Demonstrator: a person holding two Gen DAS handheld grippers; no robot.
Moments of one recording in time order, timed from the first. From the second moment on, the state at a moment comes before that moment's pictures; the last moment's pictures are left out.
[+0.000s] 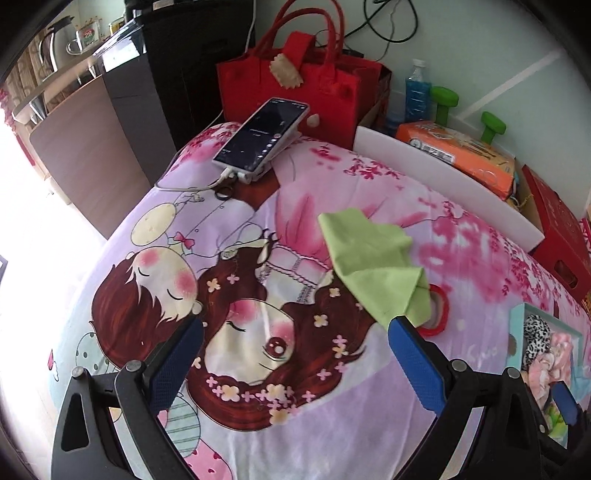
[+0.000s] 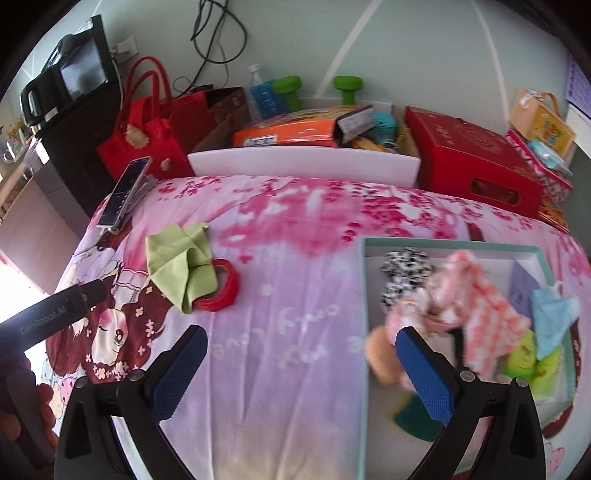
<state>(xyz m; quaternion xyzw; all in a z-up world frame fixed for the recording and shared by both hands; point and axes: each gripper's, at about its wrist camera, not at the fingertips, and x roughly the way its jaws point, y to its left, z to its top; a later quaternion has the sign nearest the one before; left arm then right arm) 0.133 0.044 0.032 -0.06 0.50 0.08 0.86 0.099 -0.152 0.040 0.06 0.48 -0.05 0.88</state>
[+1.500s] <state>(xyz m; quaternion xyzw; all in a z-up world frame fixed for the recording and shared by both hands) 0.195 0.074 -0.039 -0.17 0.52 0.08 0.83 0.170 -0.083 -0.049 -0.01 0.46 0.01 0.89</state>
